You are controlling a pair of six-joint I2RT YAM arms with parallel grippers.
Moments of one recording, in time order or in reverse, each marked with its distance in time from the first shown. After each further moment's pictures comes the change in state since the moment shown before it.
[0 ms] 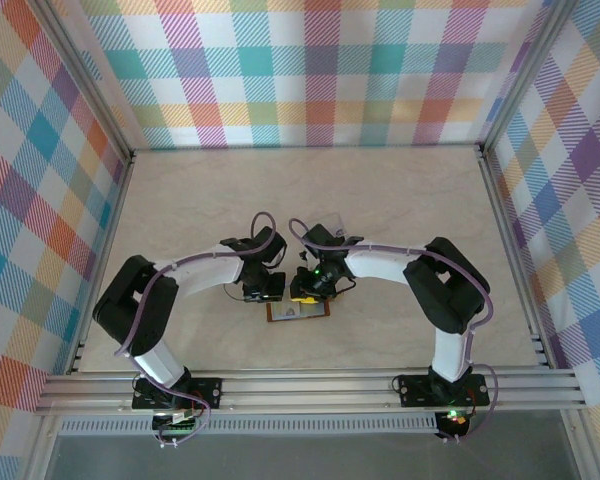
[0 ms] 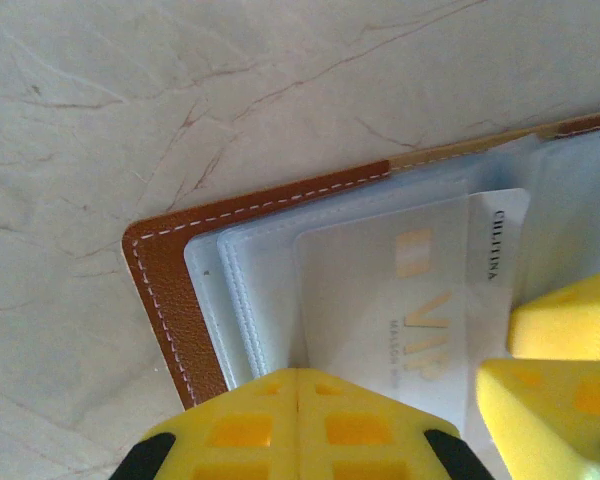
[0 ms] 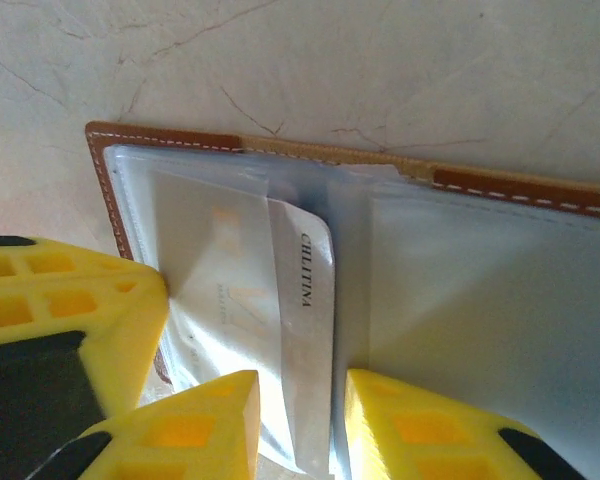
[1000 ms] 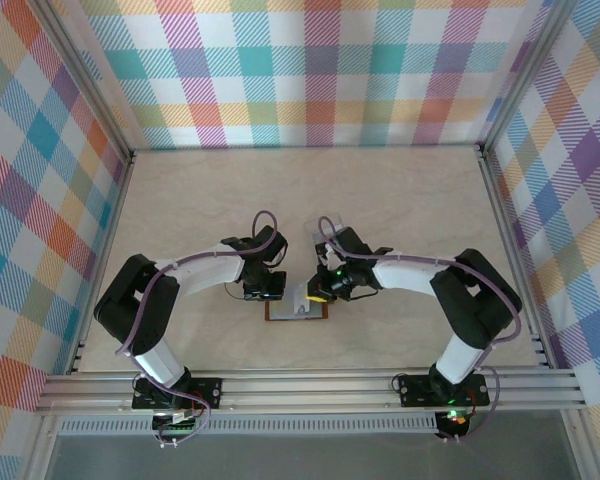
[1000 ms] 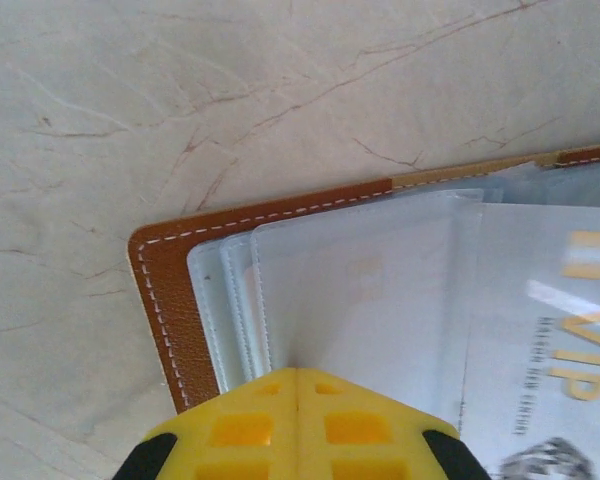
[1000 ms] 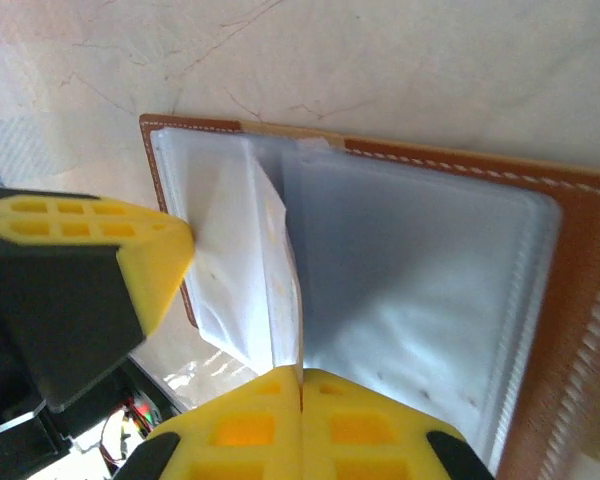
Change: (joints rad) left arm -0.001 -0.002 0.005 0.002 -0.032 0.019; right arm -0.092 -0.193 -0.240 0.192 -0.082 0.064
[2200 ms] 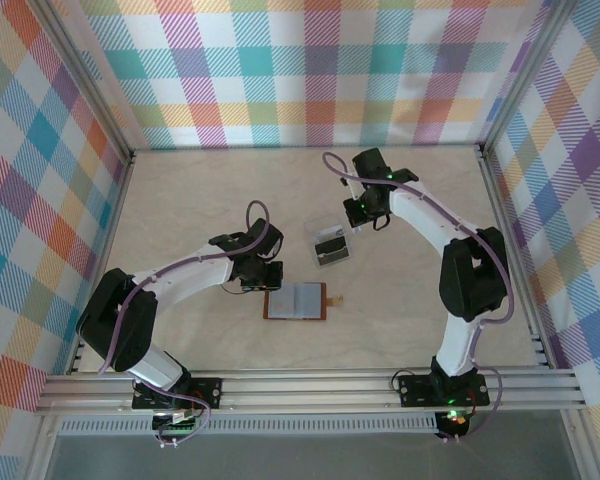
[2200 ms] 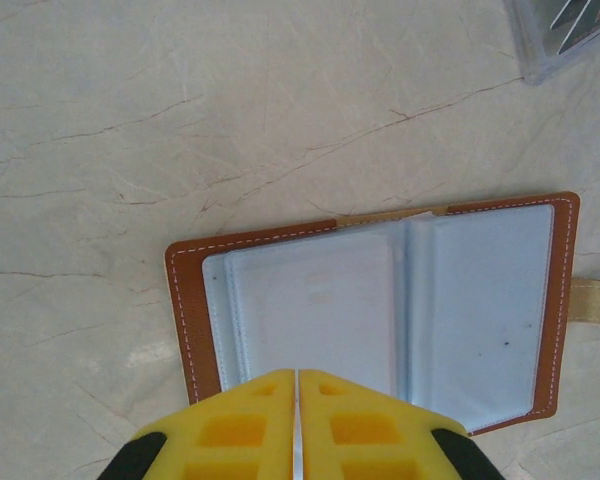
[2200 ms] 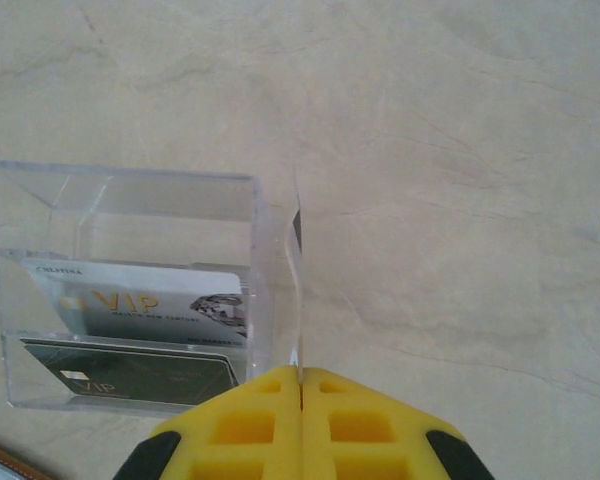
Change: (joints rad) left arm 0.003 -0.122 0.011 0.000 -0.066 0.006; right arm -0.271 0.188 0.686 -0.568 0.520 -0.875
